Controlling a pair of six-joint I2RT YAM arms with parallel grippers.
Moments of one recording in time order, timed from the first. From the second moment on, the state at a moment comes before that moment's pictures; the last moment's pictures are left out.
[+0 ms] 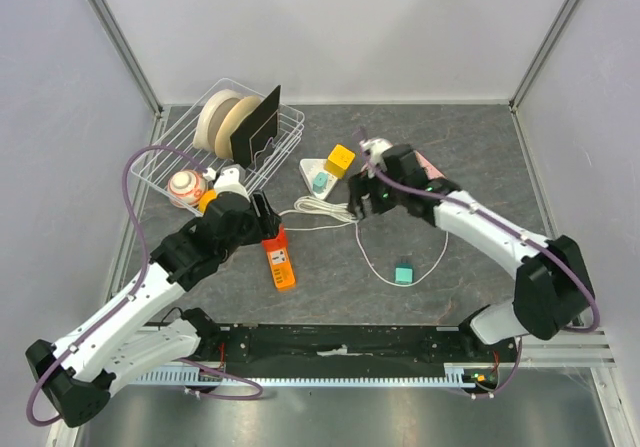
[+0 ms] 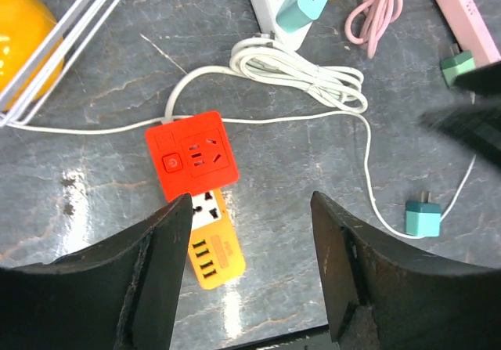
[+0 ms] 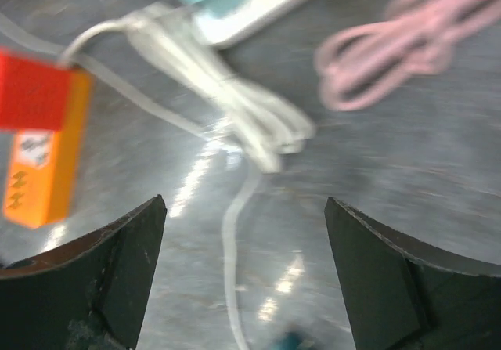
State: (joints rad) left arm -0.71 0.84 0.84 -0.62 -0.34 -0.71; right arm 0.65 1.48 1.04 -0.30 -0.16 0.21
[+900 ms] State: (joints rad) left arm -0.67 0.76 0.82 -0.57 -0.31 -0.43; right arm -0.03 1.98 1.42 -0.45 -0.18 -0.11
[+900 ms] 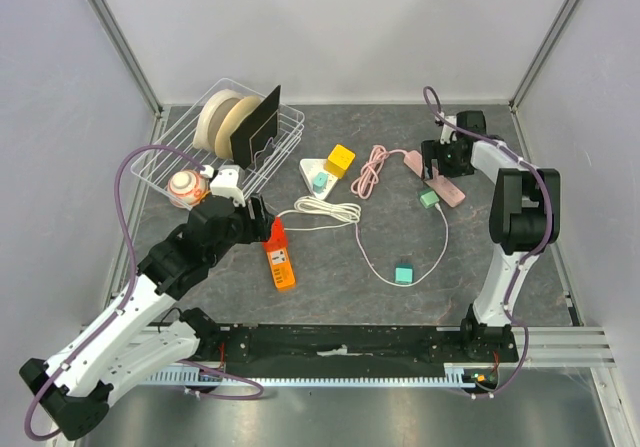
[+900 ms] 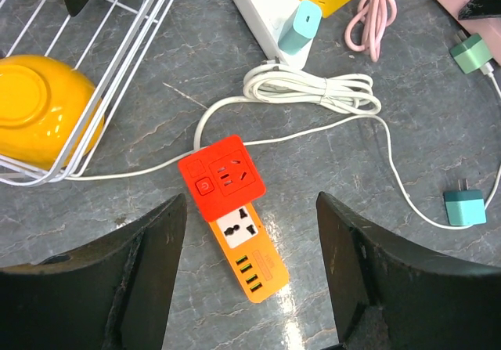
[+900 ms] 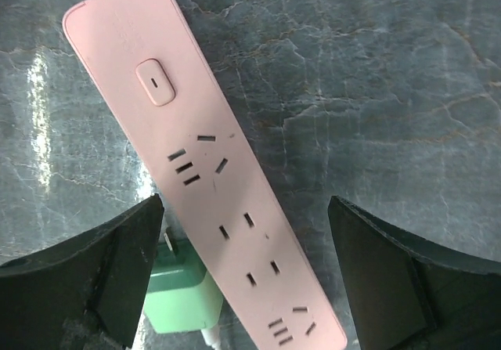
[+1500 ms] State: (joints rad) left arm -0.63 0.76 0.82 -0.57 -0.30 -0.43; right arm -0.02 2.02 1.55 -0.58 -0.24 -0.21
